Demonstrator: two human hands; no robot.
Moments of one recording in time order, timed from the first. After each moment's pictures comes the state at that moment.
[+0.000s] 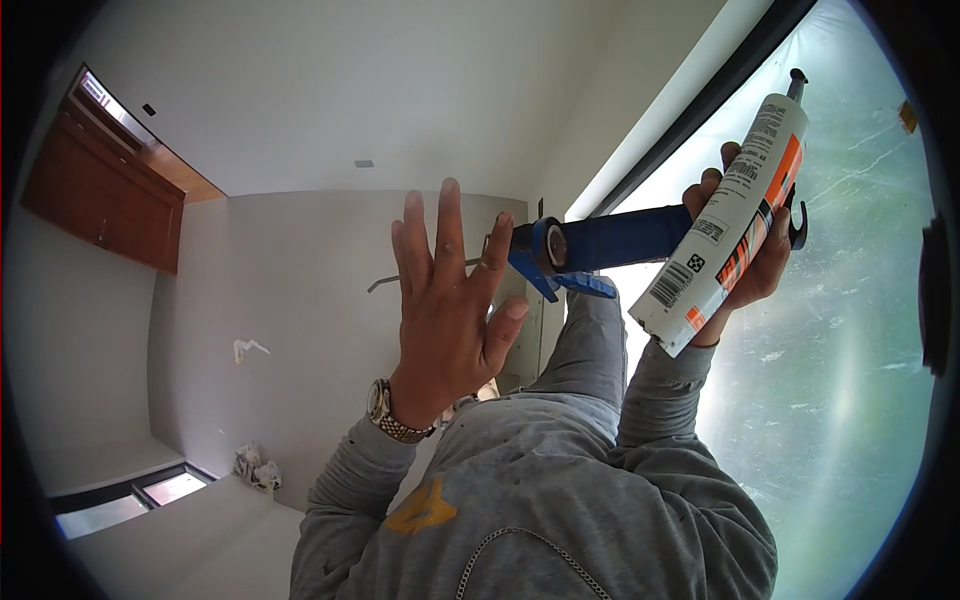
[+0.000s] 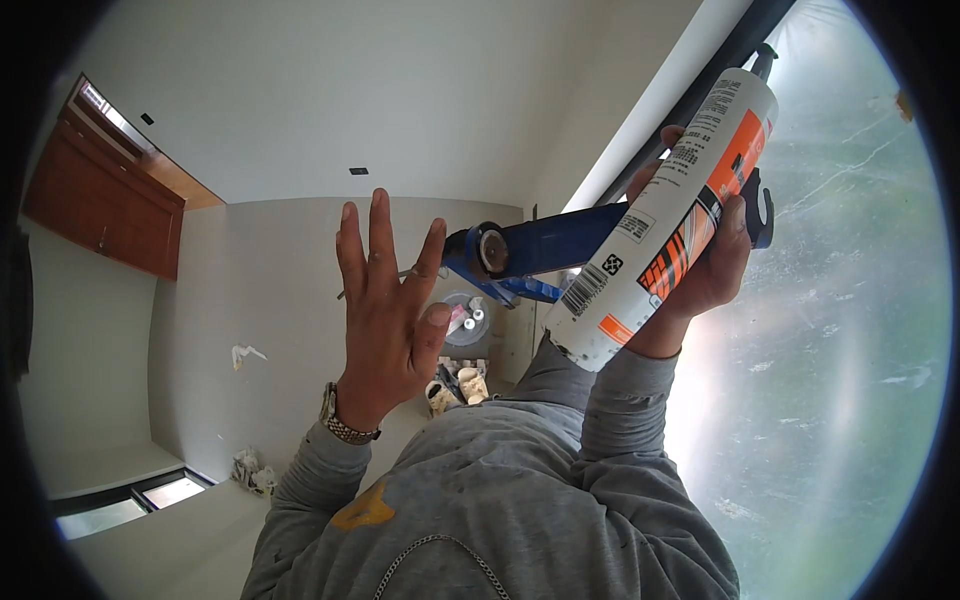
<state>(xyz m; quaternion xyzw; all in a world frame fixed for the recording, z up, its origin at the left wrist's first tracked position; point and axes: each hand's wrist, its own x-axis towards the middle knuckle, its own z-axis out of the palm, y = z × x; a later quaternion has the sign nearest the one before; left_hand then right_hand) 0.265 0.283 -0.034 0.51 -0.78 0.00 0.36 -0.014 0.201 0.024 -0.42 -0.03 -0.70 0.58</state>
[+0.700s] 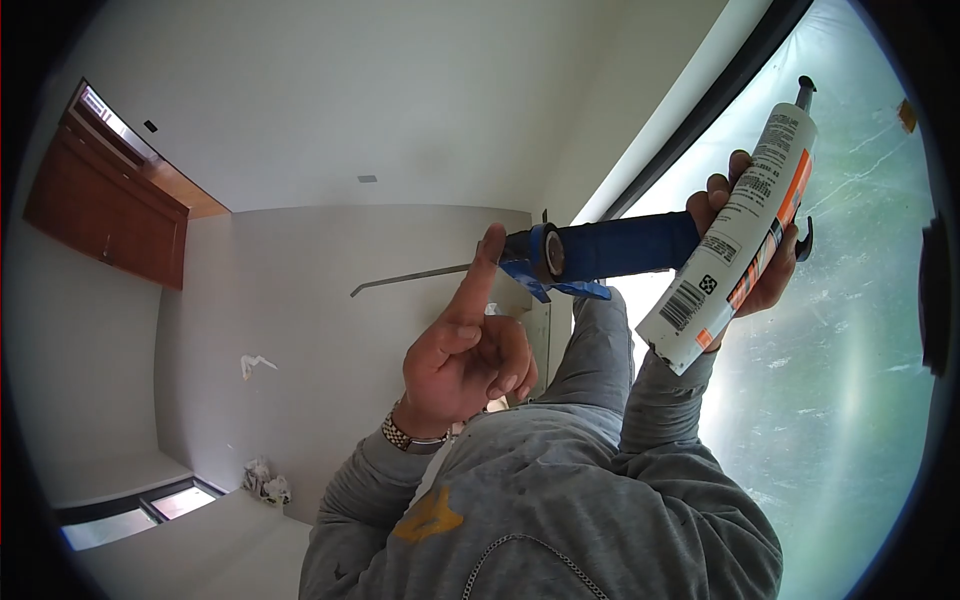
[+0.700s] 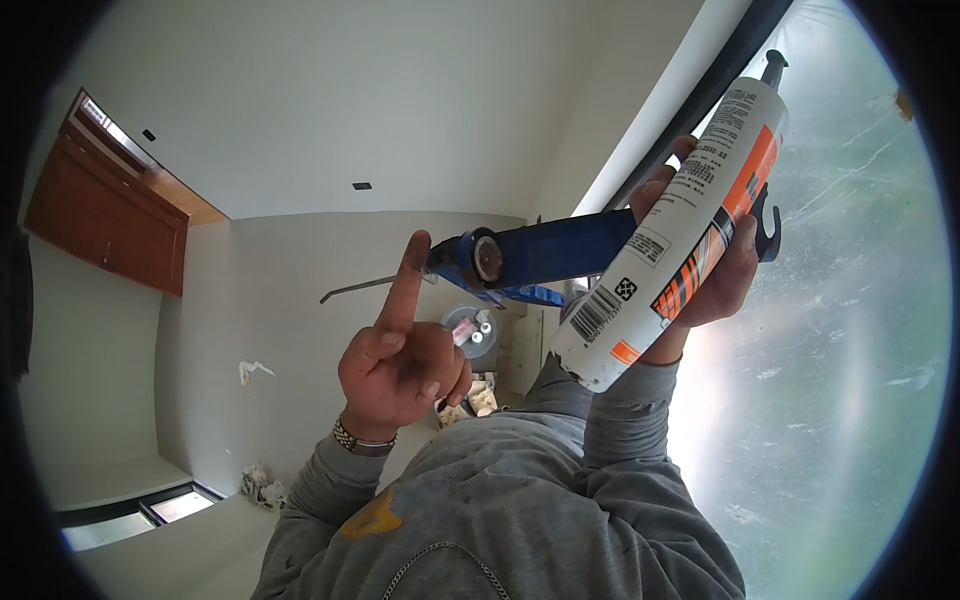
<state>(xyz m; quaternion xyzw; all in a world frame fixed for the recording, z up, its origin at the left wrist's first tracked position) 0.269 0.283 -0.041 -0.01 -0.31 -0.79 0.53 -0.005 0.190 0.029 -0.44 -0.08 -0.67 0.60</state>
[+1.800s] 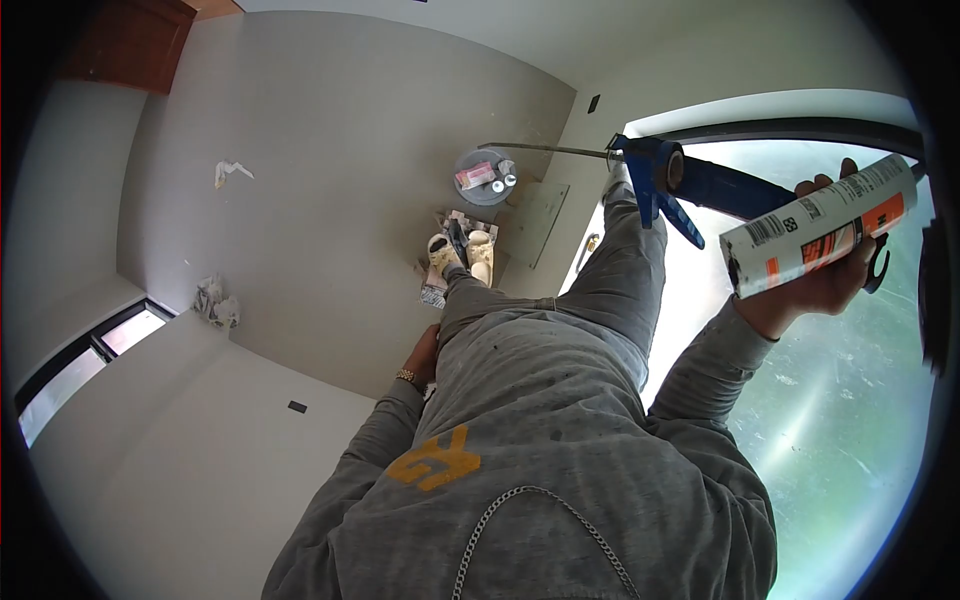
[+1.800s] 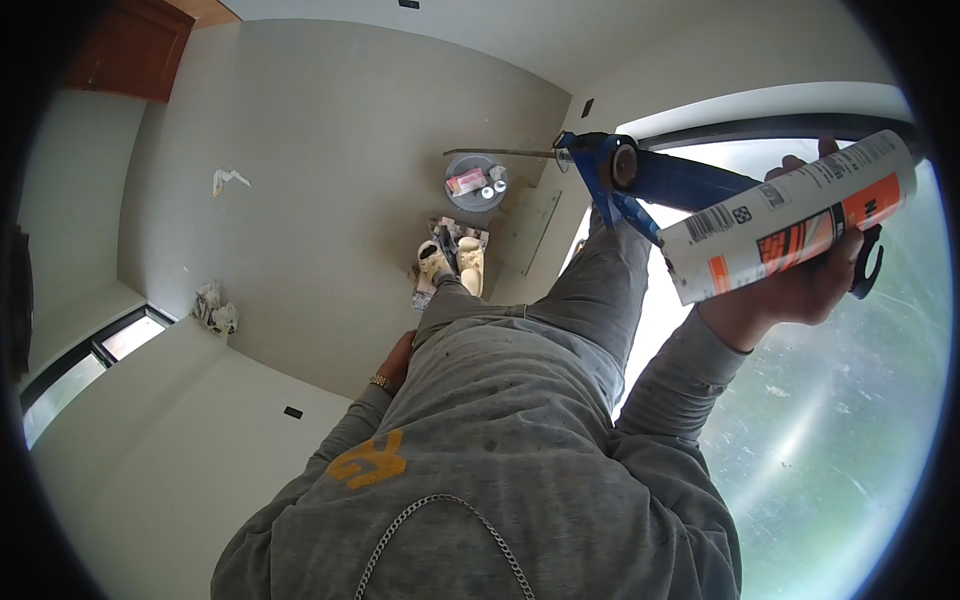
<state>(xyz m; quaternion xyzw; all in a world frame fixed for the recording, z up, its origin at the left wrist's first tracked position) 0.250 0.560 -0.356 0.55 0.09 -0.74 0.37 -0.039 0.176 -0.005 -0.52 0.04 -0.56 0.64</state>
